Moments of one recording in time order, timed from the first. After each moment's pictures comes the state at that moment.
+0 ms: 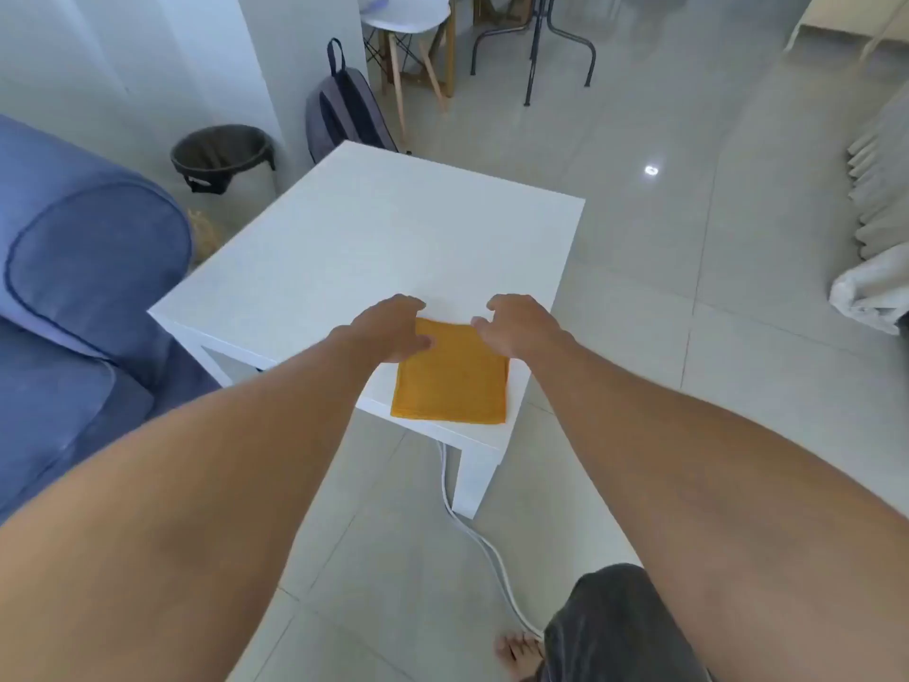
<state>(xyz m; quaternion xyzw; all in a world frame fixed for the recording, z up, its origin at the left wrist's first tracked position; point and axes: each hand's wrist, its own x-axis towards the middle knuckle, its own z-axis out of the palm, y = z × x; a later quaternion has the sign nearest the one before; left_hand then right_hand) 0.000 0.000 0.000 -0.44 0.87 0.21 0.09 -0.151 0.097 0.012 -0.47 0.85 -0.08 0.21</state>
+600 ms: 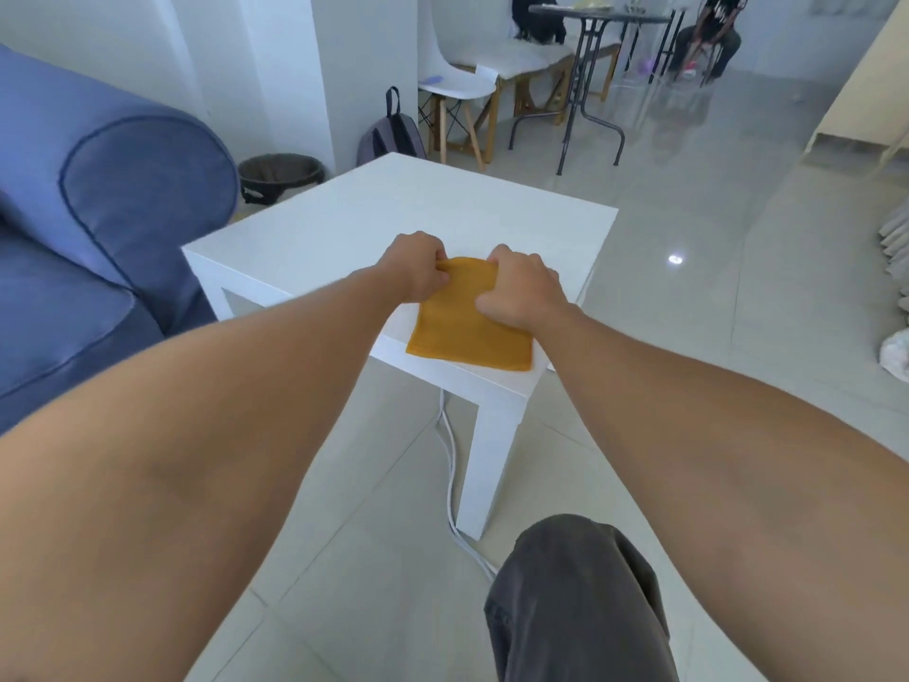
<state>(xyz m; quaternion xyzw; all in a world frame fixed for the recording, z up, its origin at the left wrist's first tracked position) 0.007 0.023 -0.021 -0.46 0.87 0.15 -0.10 -0.118 0.112 -0.029 -0.55 0.81 -0.17 0.07</state>
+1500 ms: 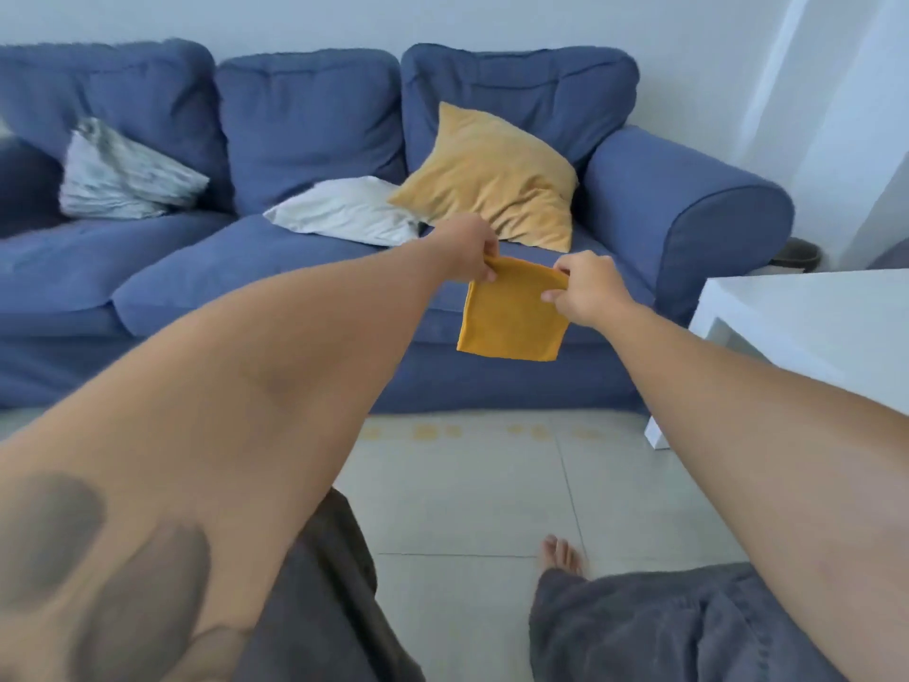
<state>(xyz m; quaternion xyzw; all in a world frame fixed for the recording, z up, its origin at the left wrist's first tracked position) 0.480 0.241 0.069 -0.77 0.62 0.03 -0.12 0.314 0.168 0.019 -0.84 0.46 -0.21 0.18</state>
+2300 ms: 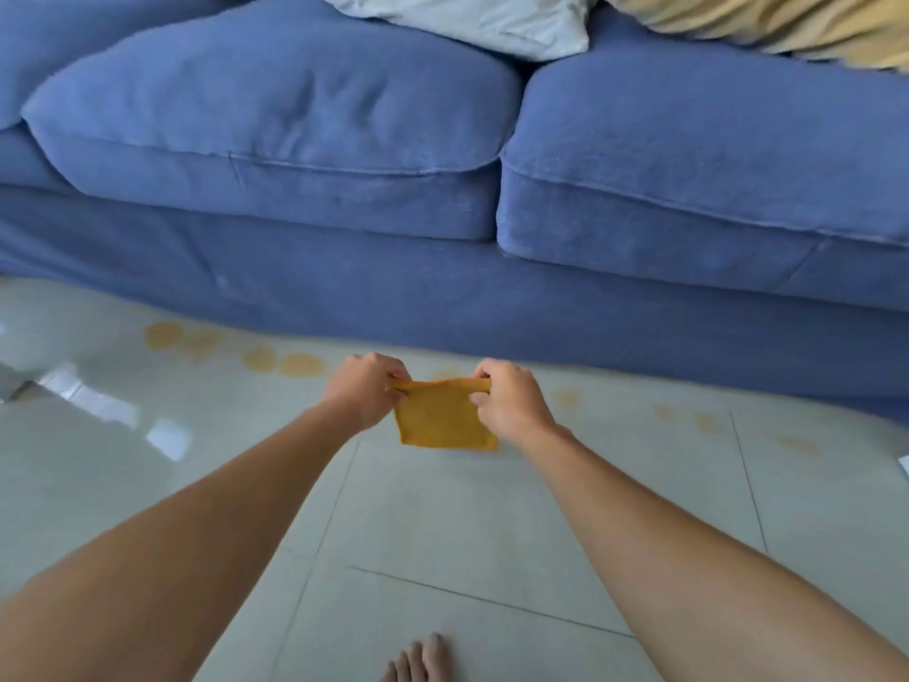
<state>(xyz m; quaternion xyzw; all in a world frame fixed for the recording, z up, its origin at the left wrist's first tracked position) 0.778 0.297 -0.322 -0.89 0.41 0.17 -0.12 0.632 0.170 -0.340 -0.86 0.39 -0.04 0.33</state>
